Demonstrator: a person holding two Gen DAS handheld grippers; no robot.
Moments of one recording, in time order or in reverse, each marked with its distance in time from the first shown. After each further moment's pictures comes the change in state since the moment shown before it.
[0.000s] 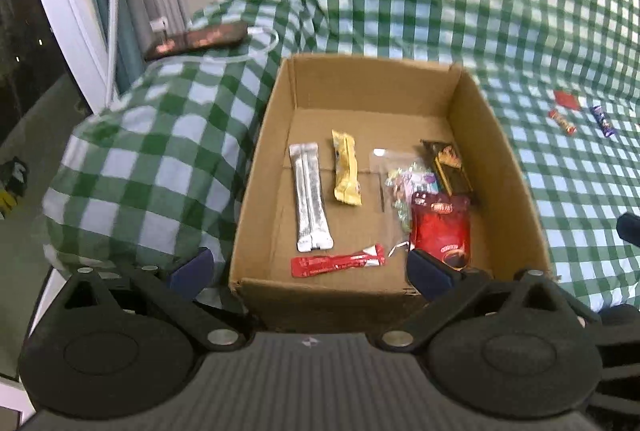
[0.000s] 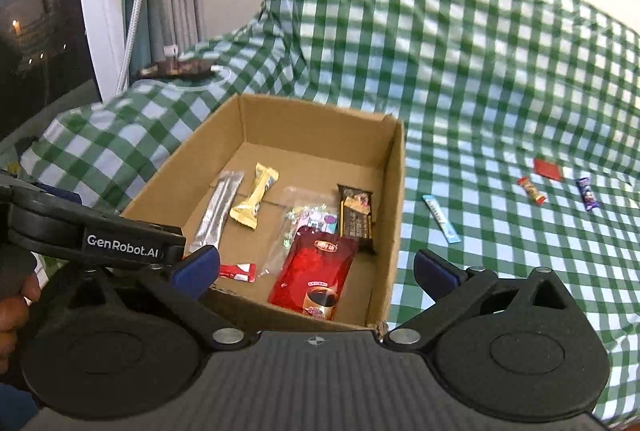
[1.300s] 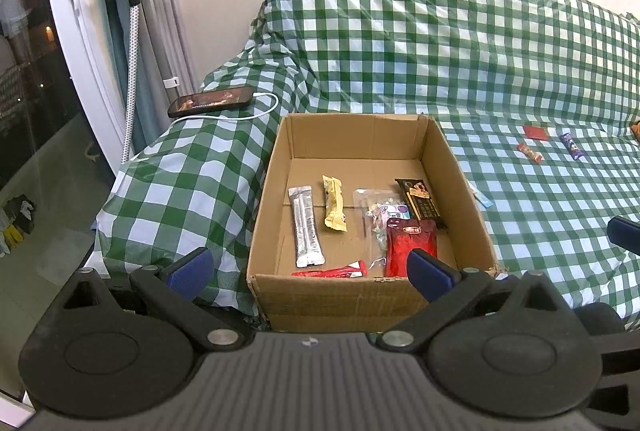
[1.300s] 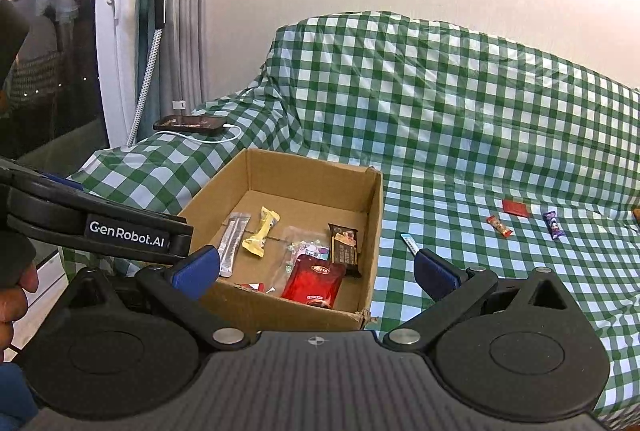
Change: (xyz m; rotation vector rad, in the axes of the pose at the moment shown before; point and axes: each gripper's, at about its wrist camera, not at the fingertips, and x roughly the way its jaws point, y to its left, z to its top) left arm -0.091 0.001 -0.033 0.022 -0.174 -0.015; right arm -0.091 0.021 -0.030 -0.010 -0.177 -0.045
